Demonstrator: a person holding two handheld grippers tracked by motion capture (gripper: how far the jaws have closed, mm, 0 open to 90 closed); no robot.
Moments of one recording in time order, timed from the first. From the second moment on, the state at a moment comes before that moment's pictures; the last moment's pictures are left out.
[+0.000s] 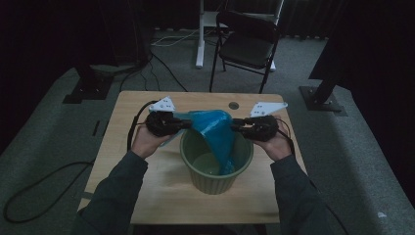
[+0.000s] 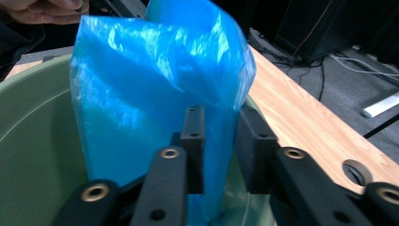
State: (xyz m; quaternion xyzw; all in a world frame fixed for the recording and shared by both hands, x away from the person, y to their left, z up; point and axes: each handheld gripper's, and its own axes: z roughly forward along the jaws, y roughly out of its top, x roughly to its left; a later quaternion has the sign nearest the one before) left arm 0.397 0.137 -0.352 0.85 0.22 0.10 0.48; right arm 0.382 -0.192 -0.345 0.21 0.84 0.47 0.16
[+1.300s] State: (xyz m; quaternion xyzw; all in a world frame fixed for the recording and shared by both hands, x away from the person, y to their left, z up) left arm 0.384 0.107 -0.336 0.84 0.18 0.07 0.51; right arm 0.359 -0.154 -0.331 0.20 0.85 0.45 0.20
